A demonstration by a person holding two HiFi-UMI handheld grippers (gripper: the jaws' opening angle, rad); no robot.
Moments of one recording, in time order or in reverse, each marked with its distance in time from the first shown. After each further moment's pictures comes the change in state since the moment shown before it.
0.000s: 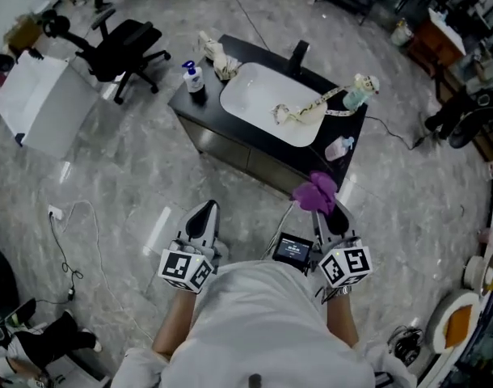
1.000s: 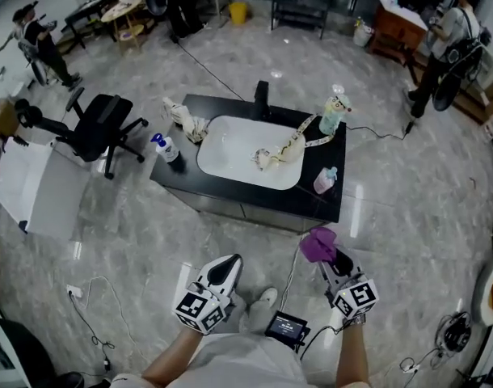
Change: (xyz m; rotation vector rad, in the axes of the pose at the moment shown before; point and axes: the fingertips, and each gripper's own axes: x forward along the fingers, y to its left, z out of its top) left arm 0.069 -0.049 -0.042 0.020 0.238 -0.375; right arm -0.018 -0.057 -0.075 -0.040 0.023 -0.037
